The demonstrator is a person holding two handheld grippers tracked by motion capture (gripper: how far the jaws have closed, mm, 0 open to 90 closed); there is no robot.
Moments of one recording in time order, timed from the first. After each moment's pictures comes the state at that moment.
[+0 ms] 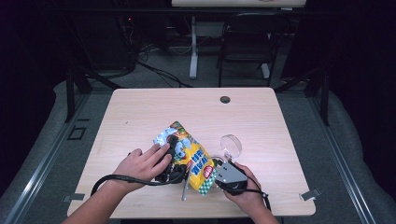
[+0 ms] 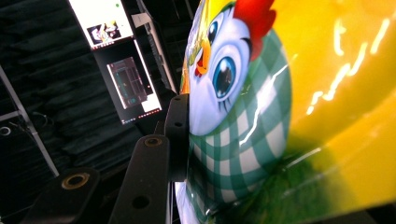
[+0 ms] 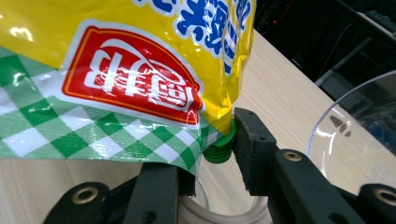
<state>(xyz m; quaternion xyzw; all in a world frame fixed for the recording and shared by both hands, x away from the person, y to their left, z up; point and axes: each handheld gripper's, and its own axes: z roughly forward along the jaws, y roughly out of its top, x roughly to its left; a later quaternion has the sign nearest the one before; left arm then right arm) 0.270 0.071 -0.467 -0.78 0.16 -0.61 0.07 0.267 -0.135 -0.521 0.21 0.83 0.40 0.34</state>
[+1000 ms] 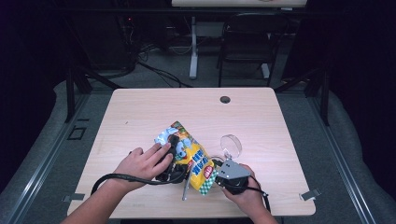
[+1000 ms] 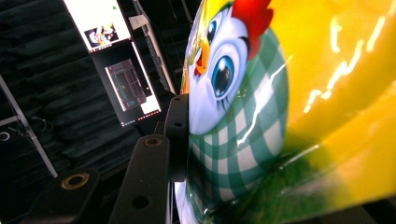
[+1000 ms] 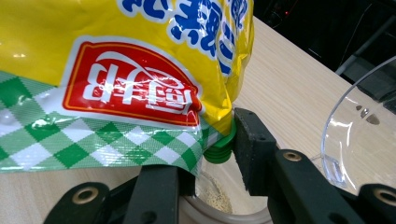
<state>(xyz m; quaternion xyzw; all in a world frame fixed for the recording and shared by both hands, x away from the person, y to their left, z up) 0.271 0.069 -0.464 -0.78 0.17 -0.60 0.08 0.271 -0.139 -0.520 0.24 0.83 0.42 0.29</state>
